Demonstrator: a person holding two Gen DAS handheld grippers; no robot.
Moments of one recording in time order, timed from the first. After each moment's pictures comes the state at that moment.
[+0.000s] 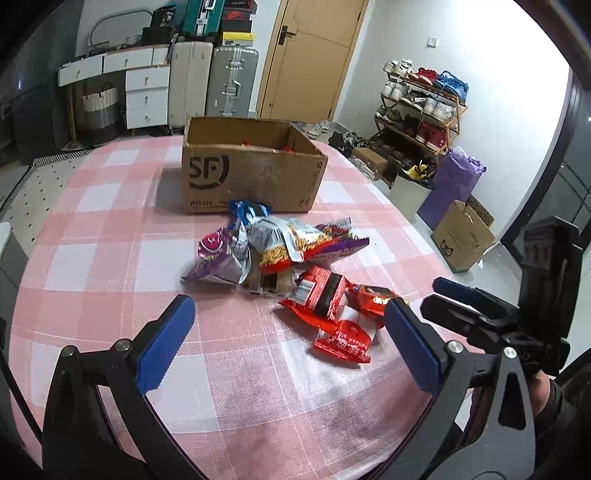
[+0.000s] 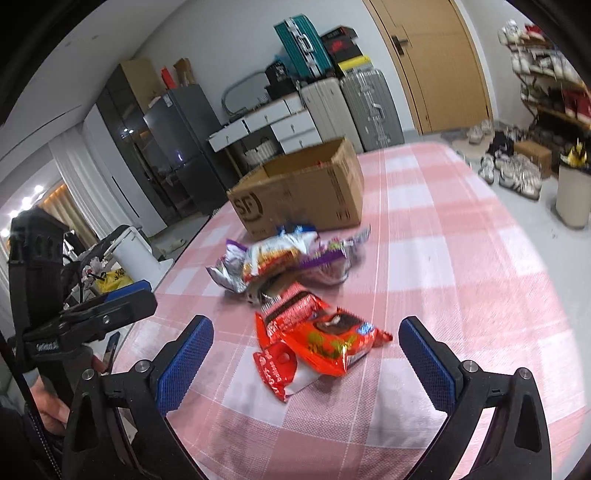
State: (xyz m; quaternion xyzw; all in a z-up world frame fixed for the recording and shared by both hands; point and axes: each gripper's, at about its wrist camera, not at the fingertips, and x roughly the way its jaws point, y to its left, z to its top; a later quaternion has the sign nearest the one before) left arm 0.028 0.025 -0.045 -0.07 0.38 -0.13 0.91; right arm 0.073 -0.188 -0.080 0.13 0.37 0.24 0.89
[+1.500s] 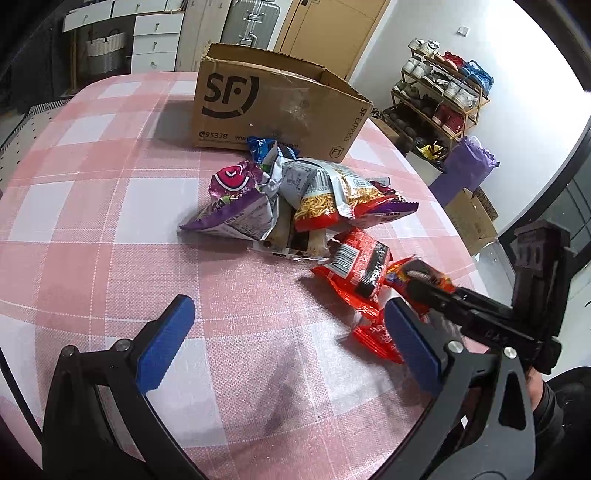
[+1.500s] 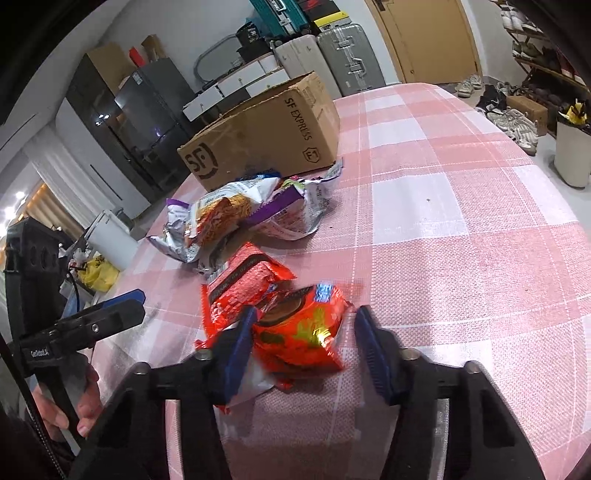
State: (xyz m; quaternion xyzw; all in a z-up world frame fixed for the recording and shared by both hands) left arm 0.084 0.038 -0.127 -0.12 0.45 -0.13 0.87; right arm 0.116 -0.179 -0.143 0.13 0.45 0.23 0.85
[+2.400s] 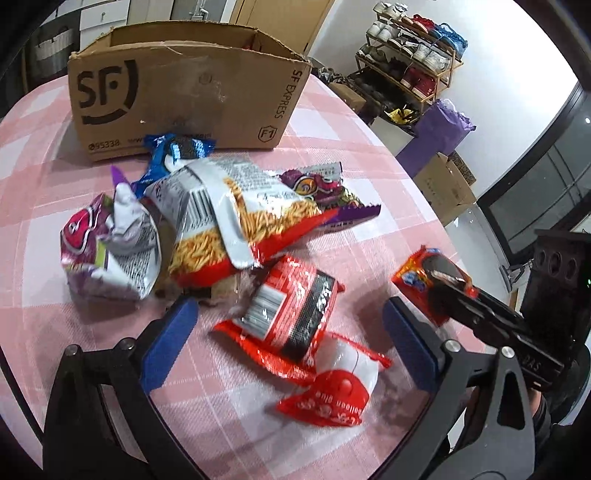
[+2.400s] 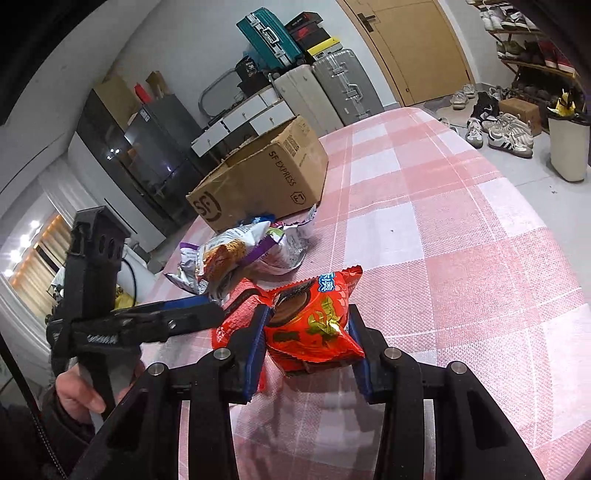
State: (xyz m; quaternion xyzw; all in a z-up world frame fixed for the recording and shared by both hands) left arm 0.145 -0.030 -0.137 -0.09 0.49 -0.20 0.84; right arm 0.102 -0.230 -0.123 0.19 0.39 0.23 0.87
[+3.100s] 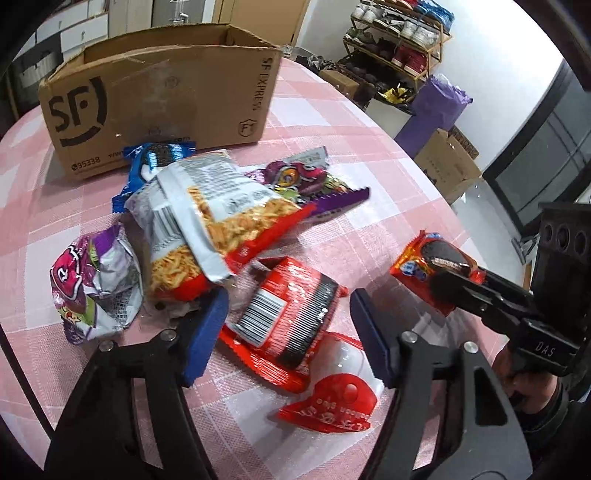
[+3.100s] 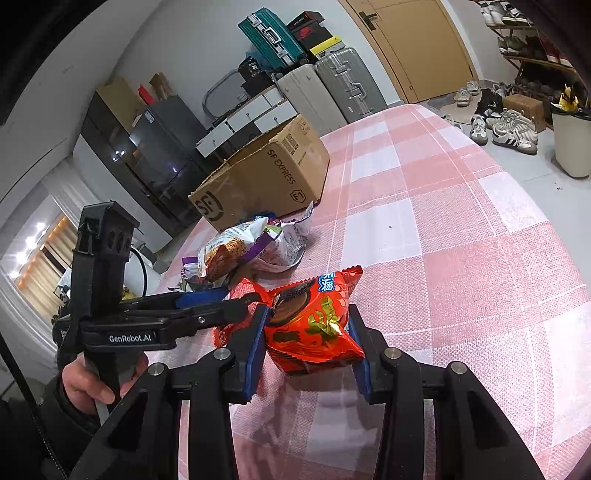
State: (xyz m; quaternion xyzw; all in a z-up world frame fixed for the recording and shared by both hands) left arm 0.144 -0.056 -0.142 -0.03 0.49 -0.21 0.84; right arm 0.100 -0.236 -0.129 0.20 0.40 0.24 0.86
